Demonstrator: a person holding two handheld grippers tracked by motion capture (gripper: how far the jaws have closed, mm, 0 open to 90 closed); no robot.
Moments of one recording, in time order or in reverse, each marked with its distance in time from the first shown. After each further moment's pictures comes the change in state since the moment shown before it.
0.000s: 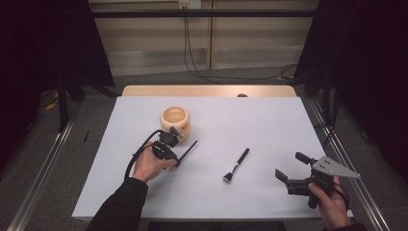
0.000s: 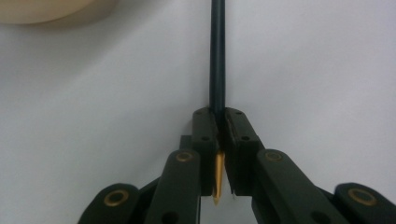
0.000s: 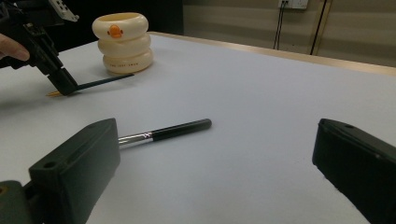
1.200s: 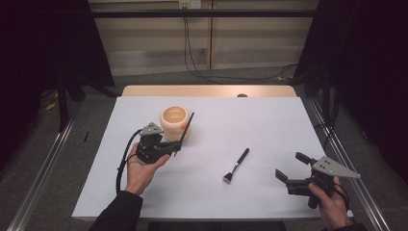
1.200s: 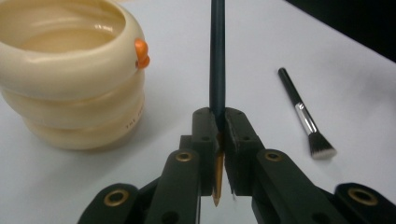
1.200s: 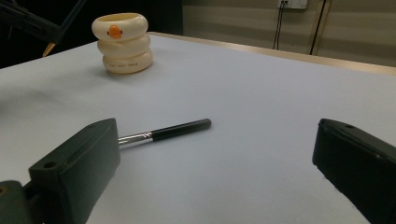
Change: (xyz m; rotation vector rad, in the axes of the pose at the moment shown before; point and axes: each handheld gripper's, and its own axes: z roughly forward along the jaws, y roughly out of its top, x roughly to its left) left arm -0.006 -0.040 -0.051 -0.670 -0.066 0.060; right arm 0.000 0.000 0.000 0.001 0.002 -0.001
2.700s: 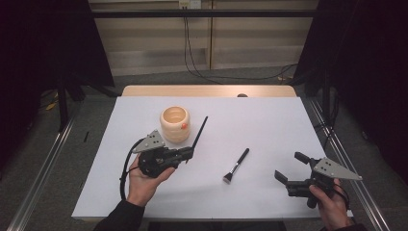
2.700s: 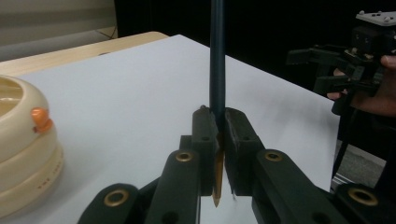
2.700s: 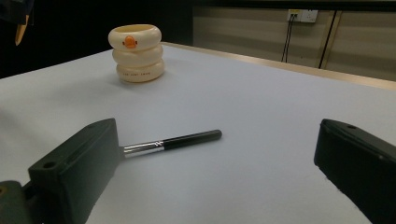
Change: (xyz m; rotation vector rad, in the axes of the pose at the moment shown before) left arm -0.051 0.001 -0.022 -0.148 -0.187 0.110; right arm 0.004 0.002 -0.002 -0.045 0.036 -0.026
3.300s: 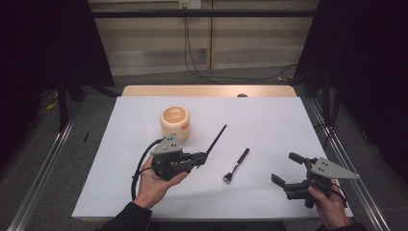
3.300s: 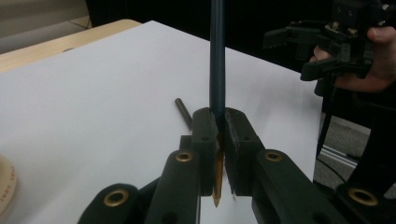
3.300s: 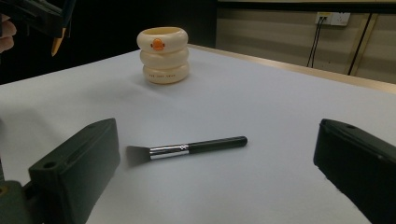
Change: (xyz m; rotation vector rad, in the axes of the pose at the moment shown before) left arm -0.021 0.011 0.024 0.077 -0.085 0.079; right arm 0.006 0.004 0.003 -0.007 0.102 -0.009
